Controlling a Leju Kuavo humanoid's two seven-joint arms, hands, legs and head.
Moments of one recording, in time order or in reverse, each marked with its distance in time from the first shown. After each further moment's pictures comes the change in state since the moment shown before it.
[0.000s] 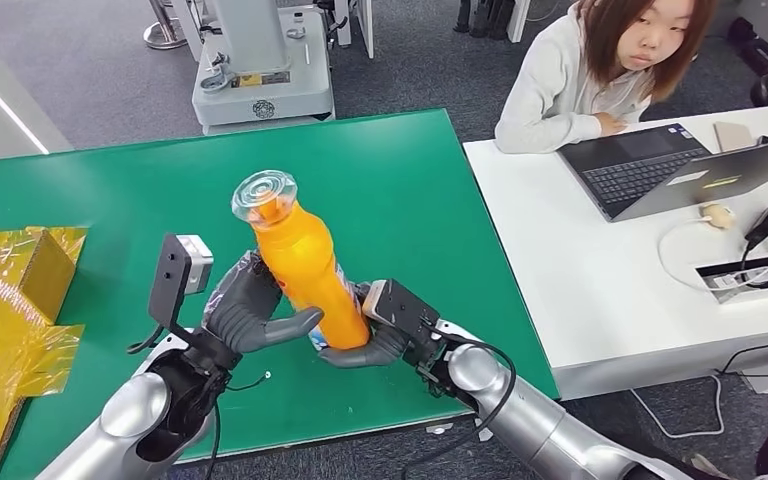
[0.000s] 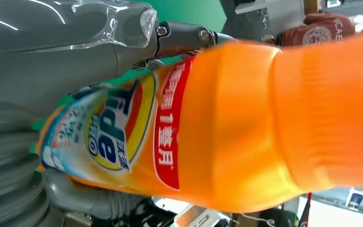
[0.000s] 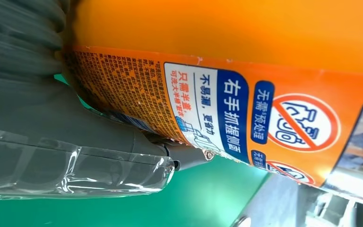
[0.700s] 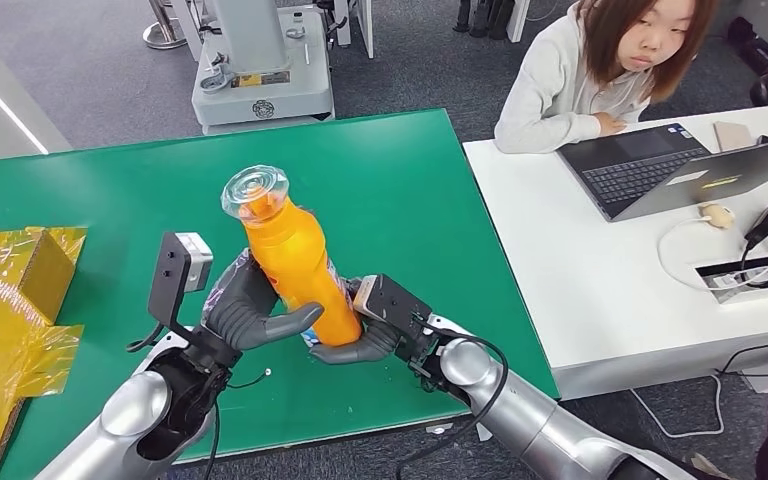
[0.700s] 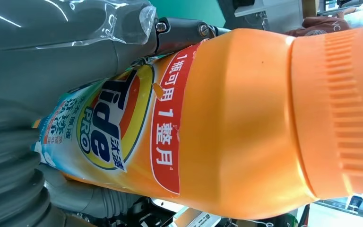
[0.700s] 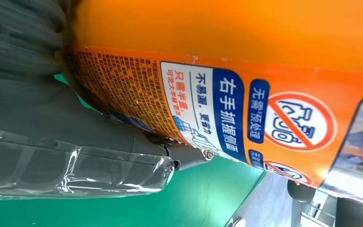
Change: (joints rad) left arm -0.006 -0.002 -0.003 0.000 -0.009 0.014 0.000; right arm -0.028 0.020 0.017 0.025 -0.001 0.006 0.000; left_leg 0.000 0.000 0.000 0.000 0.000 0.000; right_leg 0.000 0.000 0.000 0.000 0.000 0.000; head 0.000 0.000
